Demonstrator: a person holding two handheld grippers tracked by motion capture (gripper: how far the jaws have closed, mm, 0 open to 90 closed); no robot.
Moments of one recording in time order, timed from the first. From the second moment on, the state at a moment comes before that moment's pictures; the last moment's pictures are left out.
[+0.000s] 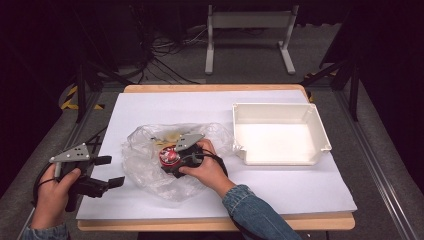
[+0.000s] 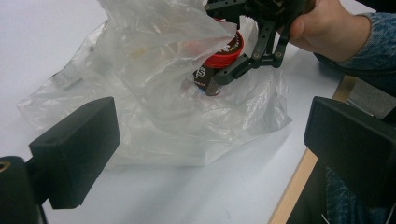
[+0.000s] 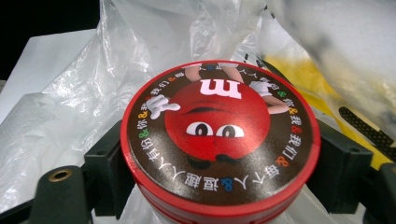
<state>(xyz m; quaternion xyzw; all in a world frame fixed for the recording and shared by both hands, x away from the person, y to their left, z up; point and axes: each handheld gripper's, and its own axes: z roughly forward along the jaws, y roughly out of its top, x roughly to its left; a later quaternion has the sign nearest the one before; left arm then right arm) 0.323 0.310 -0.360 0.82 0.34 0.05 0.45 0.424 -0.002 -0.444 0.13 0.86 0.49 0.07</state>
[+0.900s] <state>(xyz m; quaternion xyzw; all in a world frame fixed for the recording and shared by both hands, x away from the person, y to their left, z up) 0.353 0.300 -0.358 0.82 0.36 0.05 0.45 0.413 -0.030 -0.383 0.13 0.86 0.49 0.10</state>
